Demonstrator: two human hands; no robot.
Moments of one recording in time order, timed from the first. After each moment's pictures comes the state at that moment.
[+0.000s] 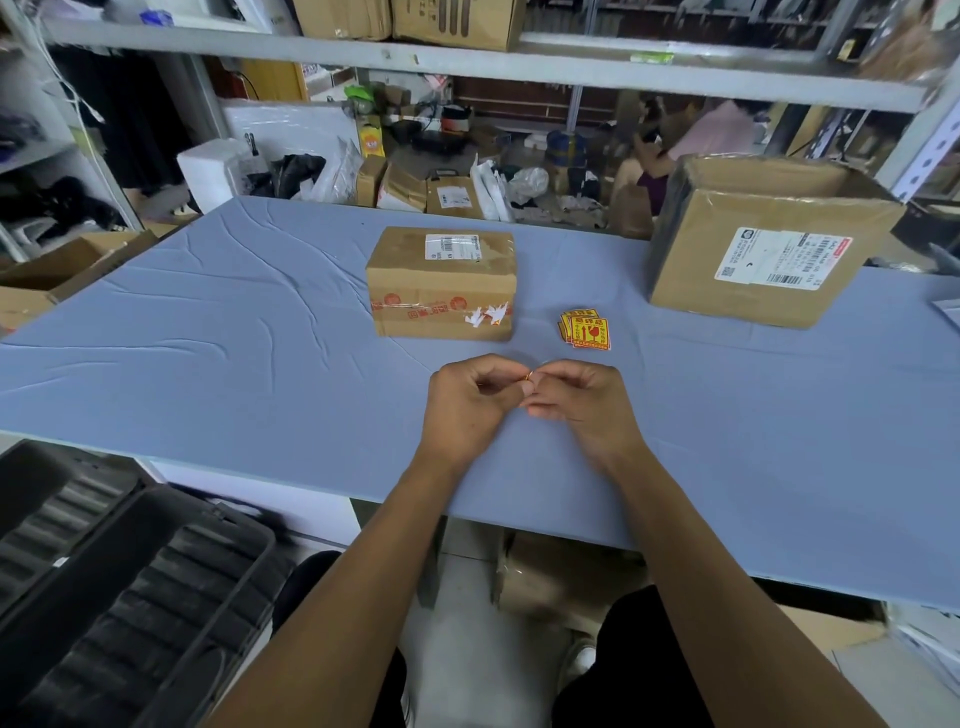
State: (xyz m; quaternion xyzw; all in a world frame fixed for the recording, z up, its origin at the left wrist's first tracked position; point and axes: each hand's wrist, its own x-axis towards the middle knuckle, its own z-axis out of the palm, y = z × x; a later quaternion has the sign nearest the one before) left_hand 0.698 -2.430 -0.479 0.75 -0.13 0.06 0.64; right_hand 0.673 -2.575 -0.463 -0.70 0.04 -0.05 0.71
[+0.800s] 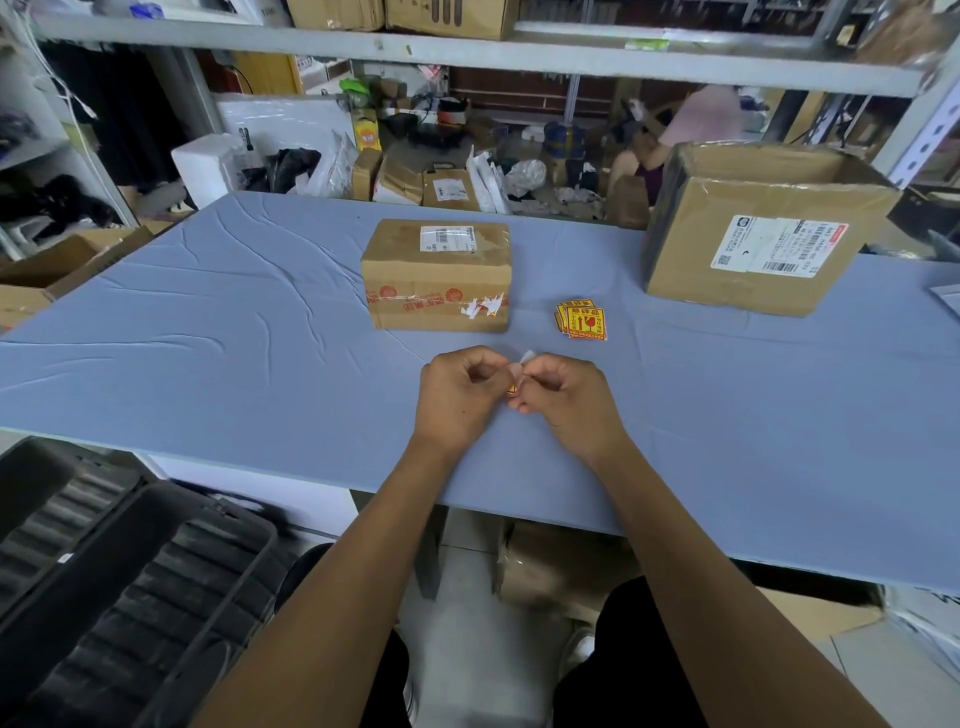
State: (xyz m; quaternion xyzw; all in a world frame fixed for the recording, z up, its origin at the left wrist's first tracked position) left_hand 0.698 -2.426 -0.478 0.78 -0.11 0.07 0.61; right_hand 0.675 -2.569 -0.476 -0.81 -0.01 -0.09 0.58
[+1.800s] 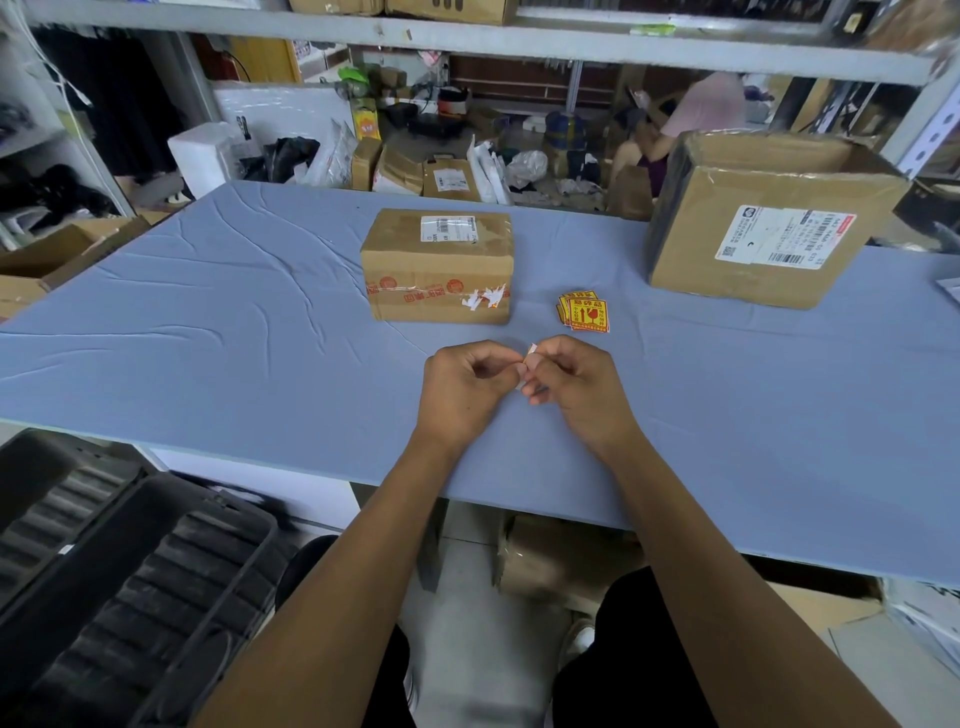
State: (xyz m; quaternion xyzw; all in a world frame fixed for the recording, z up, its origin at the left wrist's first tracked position) left_hand 0.696 -2.427 -0.480 0.77 -0.14 0.07 0.62; right_hand 0.677 -2.574 -0.473 -0.75 -0.02 -0.09 0.66
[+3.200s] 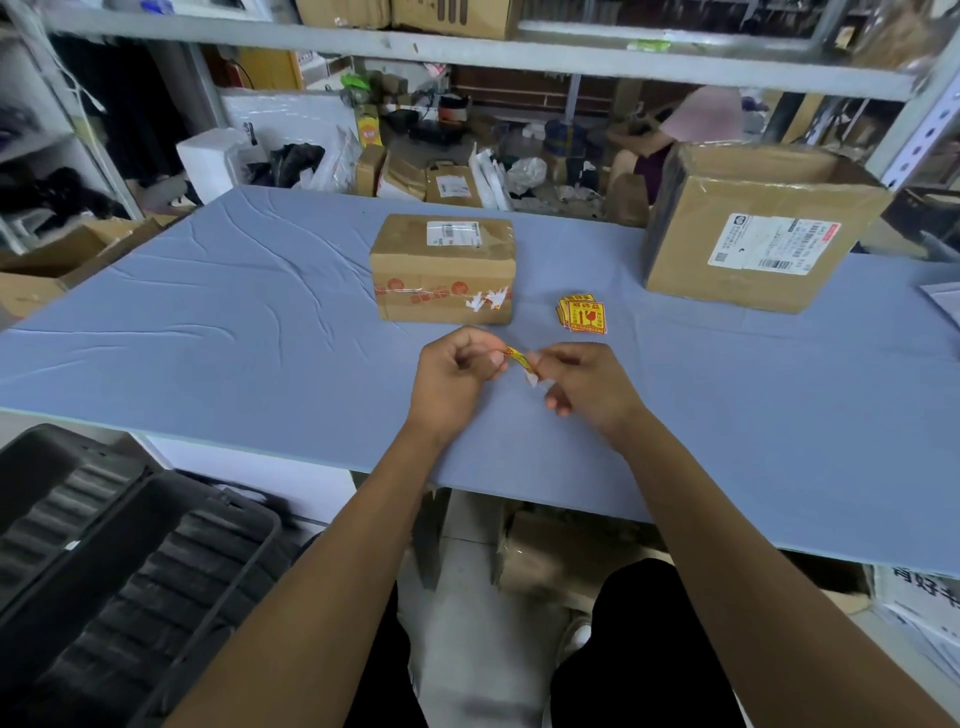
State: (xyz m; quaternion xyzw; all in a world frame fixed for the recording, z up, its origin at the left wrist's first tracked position) left_hand 0.700 -2.414 -0.476 0.70 -0.13 0.03 0.71; right_hand 0.669 -2.576 -0.449 -0.80 0.08 -0.02 0.60
